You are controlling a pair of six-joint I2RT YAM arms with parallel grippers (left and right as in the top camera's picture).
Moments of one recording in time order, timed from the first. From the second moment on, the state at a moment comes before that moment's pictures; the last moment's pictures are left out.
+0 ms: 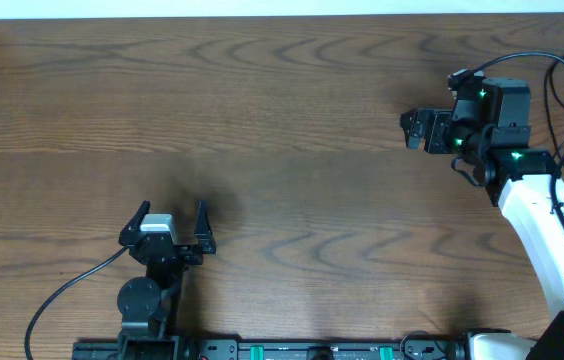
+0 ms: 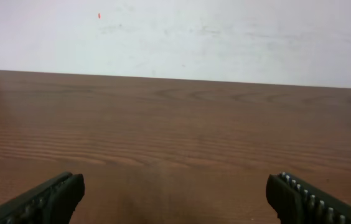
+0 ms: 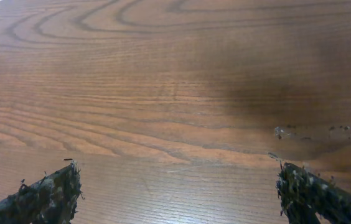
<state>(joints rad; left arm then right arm) -0.04 0.01 0.02 -0.12 0.00 -0.06 0.04 1.45 1.02 -0.35 -0.26 0.18</state>
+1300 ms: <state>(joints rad) -0.04 0.01 0.02 -0.12 0.01 -0.06 0.04 1.45 1.02 -0.35 -0.26 0.18</state>
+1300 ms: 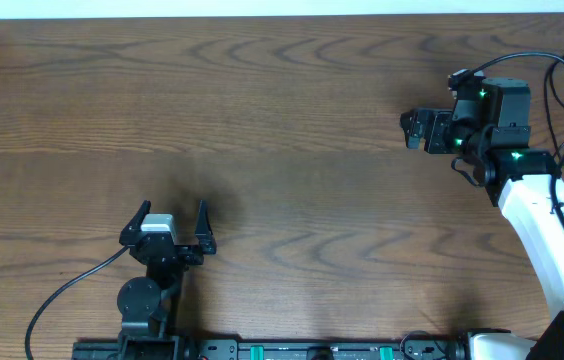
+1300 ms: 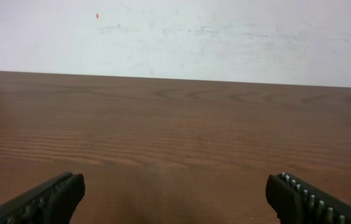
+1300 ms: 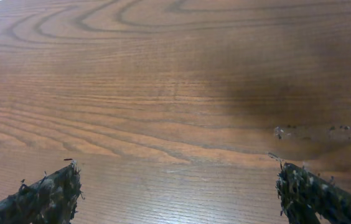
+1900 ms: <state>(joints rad) -0.04 0.01 0.02 -0.12 0.01 -0.06 0.06 1.45 0.95 -0.26 -0.26 0.18</state>
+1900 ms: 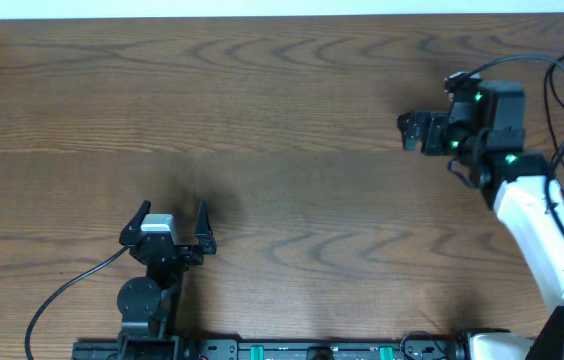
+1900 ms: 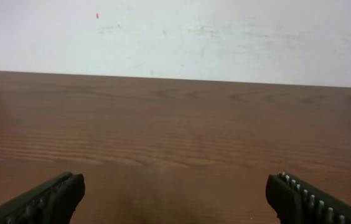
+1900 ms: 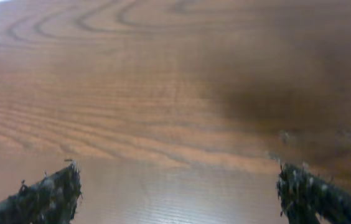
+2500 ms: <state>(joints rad) -0.04 0.01 0.02 -0.12 0.02 -0.07 0.11 1.29 0.28 0.57 -0.25 0.22</state>
